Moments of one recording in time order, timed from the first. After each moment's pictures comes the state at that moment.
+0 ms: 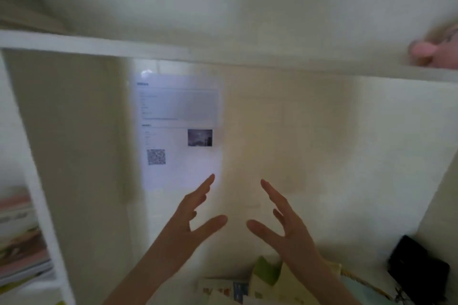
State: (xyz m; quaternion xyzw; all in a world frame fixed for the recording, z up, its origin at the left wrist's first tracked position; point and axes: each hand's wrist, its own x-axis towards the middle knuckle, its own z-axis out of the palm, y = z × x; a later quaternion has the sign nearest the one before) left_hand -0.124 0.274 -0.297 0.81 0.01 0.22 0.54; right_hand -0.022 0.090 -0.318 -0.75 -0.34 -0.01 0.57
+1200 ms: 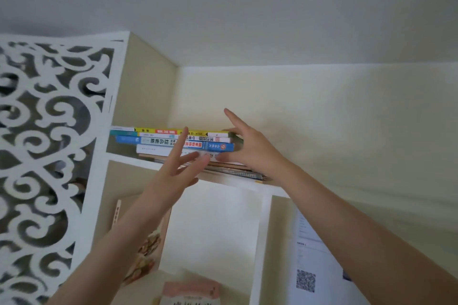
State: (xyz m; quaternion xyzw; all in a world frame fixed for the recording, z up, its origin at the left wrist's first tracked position) left_hand -0.321 0.489 -0.083 0.69 0.04 0.54 0.48; right_hand -0.162 0.419 -0.001 -0.62 -0.67 -0.14 0.37
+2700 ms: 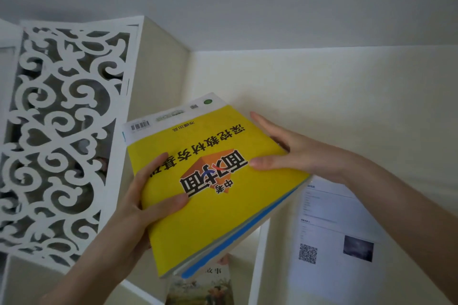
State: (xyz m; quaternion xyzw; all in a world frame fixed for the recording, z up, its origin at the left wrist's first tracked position) left_hand -0.398 0.439 -0.151 0.57 0.03 0.47 0.67; right_hand -0.173 0.318 -0.016 -0.62 -0.72 0.11 0.28
